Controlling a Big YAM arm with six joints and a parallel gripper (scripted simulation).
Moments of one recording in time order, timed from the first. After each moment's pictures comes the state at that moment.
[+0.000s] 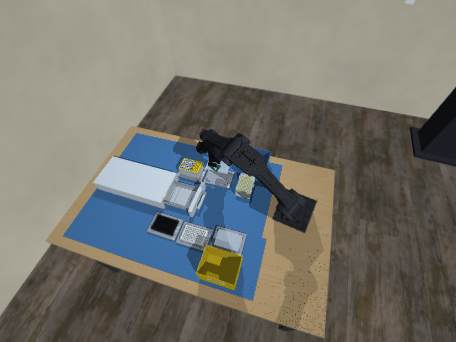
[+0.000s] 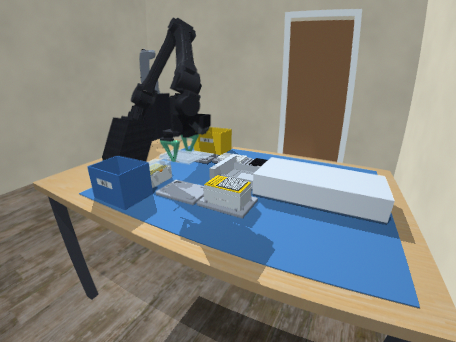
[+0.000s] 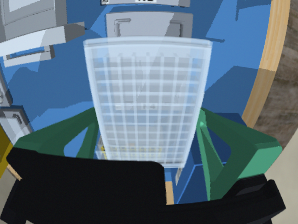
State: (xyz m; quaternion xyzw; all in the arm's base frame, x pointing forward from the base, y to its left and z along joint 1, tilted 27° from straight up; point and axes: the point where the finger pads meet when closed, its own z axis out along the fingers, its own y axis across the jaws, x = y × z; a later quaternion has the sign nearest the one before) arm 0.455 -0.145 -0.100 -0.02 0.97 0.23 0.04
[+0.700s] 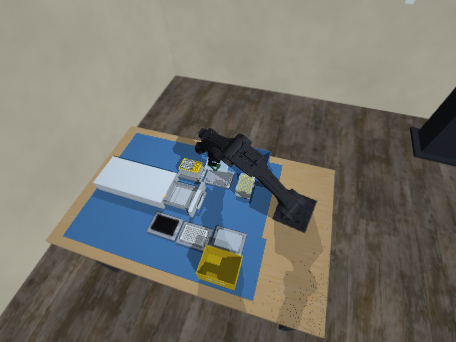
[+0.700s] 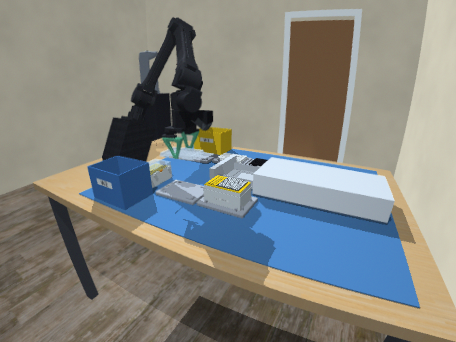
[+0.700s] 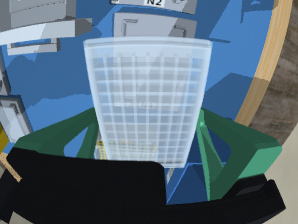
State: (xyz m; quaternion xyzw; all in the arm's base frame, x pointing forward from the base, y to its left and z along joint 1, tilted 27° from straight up) arm 0.458 -0.147 -0.089 -0.06 0.97 0.22 0.05
